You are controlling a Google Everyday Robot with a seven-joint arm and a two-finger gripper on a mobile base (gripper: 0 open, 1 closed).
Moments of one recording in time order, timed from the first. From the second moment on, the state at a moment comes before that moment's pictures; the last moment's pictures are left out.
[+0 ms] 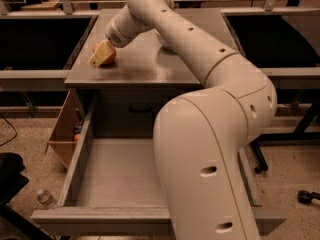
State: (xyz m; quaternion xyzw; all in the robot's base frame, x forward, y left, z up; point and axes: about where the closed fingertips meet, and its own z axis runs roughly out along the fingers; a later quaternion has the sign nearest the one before) arm 0.807 0.184 0.868 -0.55 0.72 0.18 0.38
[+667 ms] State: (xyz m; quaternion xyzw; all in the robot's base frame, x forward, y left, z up) arm 0.748 0.124 0.964 -0.52 0.72 0.12 0.45
